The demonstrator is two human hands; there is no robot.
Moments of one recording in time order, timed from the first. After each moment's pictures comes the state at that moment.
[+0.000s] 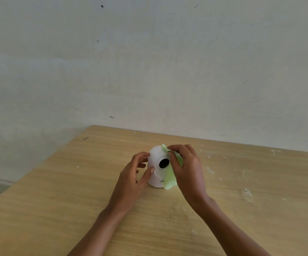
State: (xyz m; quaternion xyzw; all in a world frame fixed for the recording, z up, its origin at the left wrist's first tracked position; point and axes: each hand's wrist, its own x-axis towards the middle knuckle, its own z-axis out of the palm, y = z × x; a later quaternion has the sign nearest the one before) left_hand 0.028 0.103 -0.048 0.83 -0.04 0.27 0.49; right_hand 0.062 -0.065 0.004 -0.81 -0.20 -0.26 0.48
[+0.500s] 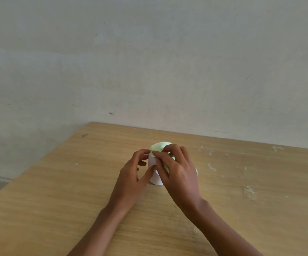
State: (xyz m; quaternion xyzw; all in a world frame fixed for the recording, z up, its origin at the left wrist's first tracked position) left_hand 0.028 0.101 -0.045 0.83 -0.04 0.26 0.50; right_hand 0.054 -0.049 -0.013 -0.82 -0.30 -0.40 0.27
